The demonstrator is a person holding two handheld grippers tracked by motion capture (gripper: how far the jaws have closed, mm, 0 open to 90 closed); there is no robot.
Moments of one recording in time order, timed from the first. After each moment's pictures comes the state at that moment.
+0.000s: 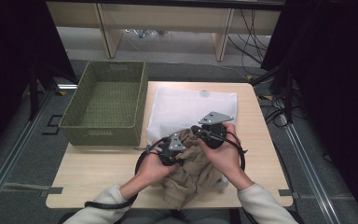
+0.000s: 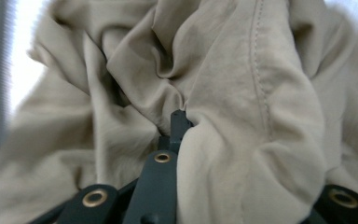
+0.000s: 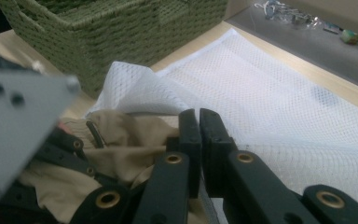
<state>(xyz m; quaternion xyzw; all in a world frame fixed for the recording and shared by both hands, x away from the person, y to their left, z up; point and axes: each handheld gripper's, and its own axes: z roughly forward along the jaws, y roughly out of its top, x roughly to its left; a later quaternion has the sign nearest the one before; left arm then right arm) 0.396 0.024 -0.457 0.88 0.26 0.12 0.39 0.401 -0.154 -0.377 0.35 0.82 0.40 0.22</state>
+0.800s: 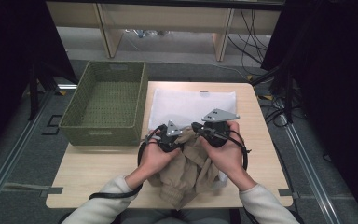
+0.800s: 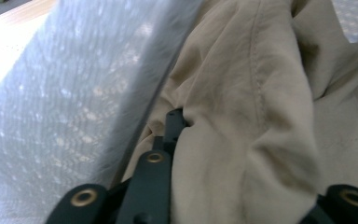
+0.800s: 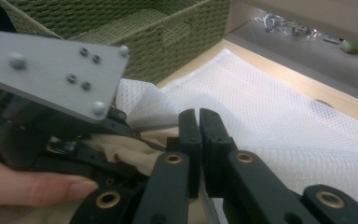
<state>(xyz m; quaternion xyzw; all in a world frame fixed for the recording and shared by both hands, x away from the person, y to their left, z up) 0.426 0.027 -0.448 0.85 0.30 0.17 0.39 0.395 -0.157 -0.360 0.35 0.80 0.43 0.23</state>
